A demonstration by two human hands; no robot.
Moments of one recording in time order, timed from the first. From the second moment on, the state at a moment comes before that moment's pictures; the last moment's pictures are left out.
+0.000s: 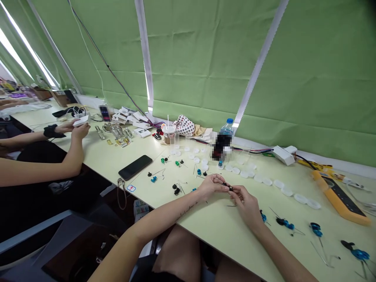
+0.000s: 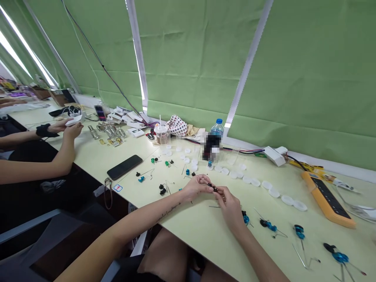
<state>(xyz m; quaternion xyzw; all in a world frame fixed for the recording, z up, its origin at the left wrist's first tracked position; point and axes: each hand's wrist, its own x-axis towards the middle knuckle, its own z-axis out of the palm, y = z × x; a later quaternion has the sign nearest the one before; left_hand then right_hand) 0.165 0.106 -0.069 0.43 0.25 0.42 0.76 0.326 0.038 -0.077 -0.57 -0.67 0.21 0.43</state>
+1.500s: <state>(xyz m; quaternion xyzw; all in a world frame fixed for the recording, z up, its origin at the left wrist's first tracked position) 0.166 0.096 -0.059 0.46 0.27 0.44 0.72 0.324 0.038 -0.077 -0.54 -0.61 0.29 0.50</state>
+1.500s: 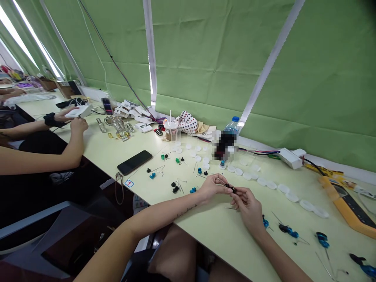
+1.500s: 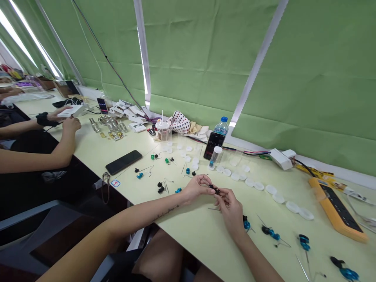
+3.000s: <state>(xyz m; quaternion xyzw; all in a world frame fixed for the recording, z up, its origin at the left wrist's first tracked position) 0.170 0.086 -0.051 0.45 0.25 0.44 0.73 0.332 0.033 -0.072 -0.55 -0.62 0.24 0.50</state>
